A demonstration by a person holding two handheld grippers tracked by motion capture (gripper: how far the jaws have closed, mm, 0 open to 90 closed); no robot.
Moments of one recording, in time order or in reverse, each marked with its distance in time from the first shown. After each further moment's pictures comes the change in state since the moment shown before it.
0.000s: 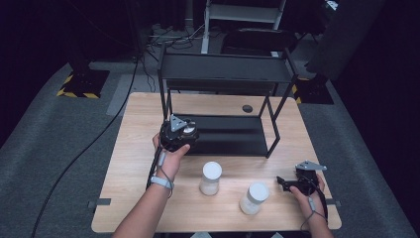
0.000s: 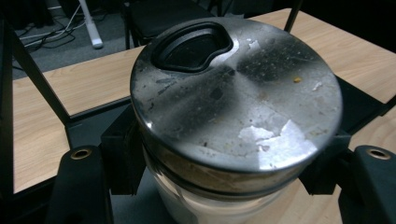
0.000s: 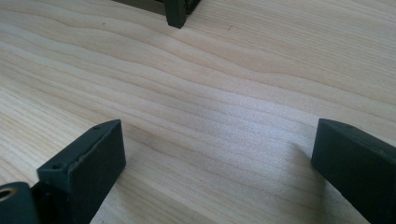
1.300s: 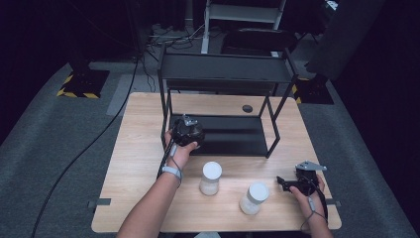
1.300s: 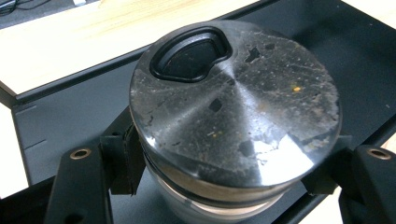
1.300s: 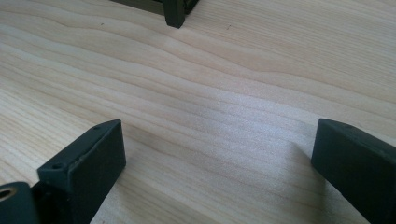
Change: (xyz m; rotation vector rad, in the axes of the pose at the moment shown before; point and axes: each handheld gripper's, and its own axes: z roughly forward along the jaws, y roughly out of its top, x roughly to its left) left arm 0.008 0.011 0.064 0.167 -0.022 0.027; right arm 0.002 0.000 0.000 0.000 -0.006 0.006
